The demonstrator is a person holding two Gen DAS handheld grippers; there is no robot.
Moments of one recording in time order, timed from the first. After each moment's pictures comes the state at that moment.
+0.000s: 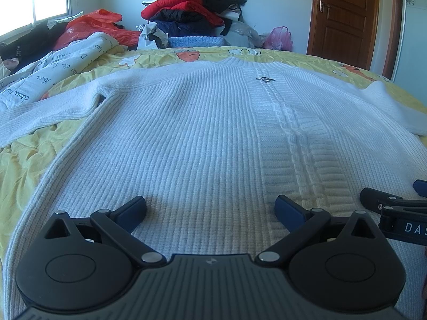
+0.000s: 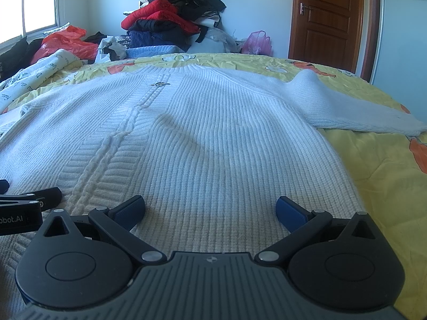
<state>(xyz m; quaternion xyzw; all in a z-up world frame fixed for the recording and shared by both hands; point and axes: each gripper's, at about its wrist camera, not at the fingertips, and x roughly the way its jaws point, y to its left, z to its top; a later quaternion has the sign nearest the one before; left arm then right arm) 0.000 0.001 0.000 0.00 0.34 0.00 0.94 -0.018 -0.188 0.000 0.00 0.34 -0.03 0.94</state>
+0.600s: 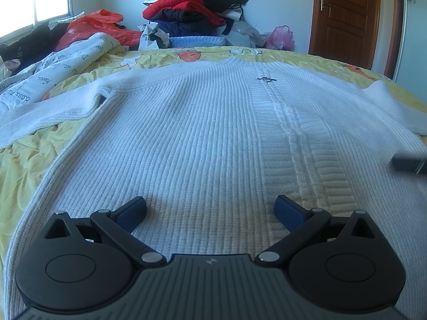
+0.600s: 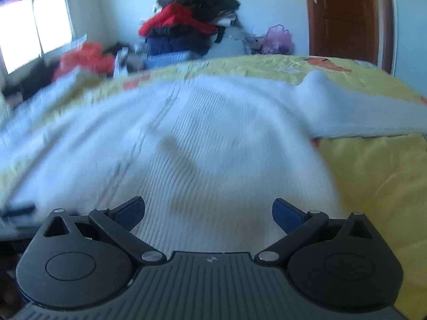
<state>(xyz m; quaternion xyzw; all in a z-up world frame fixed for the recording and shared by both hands) 0.000 0.000 -0.001 0.00 0.34 0.00 0.94 -0.009 -0.245 0.031 0.08 0.34 0.04 0.94</state>
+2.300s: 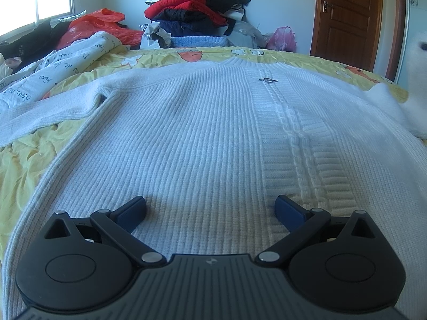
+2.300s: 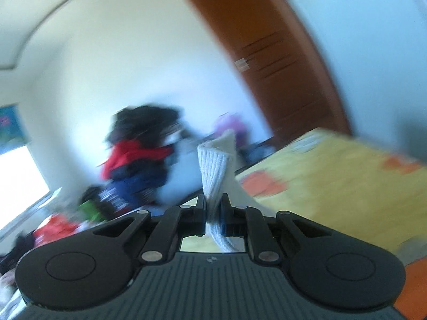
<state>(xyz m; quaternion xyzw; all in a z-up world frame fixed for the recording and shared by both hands) 0.000 0.000 -0.001 0.01 0.35 0.01 0.94 0.097 -0.439 0.119 0.26 0.12 -0.02 0.96</state>
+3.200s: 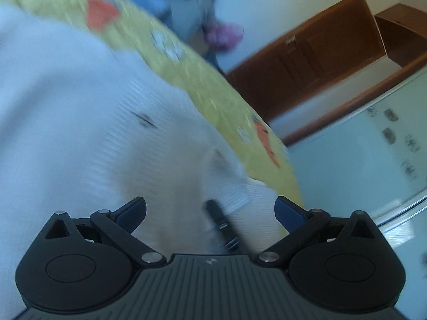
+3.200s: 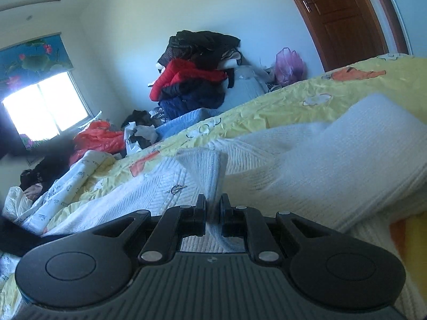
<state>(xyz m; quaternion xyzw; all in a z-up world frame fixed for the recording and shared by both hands) 0.184 -0.014 0.063 -0.35 0.43 -0.22 0.80 0.101 -0.263 0.008 0.21 0.23 0.09 0.95</state>
